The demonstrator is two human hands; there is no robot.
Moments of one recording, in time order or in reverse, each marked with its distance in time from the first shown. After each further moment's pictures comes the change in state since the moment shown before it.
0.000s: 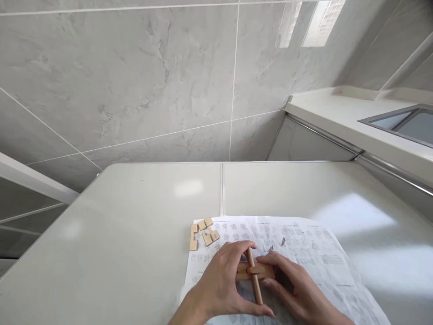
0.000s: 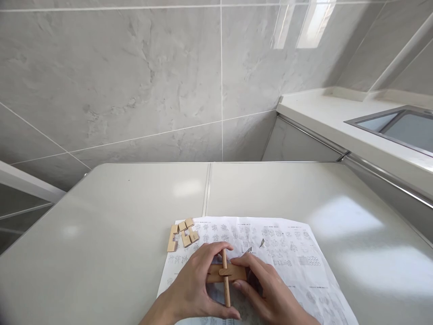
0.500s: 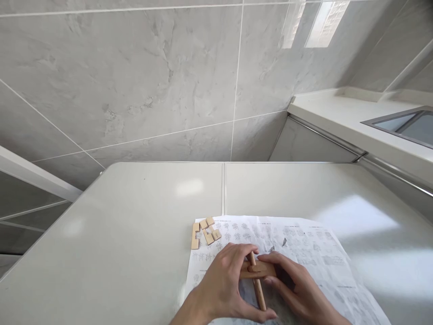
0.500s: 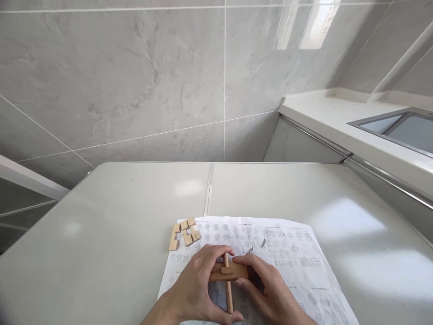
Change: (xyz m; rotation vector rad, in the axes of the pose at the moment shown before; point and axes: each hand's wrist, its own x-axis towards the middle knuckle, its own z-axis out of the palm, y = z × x) left_hand -0.002 0.002 0.003 0.055 0.052 0.098; right_hand -0.003 0.006 0.005 0.025 0.061 0.024
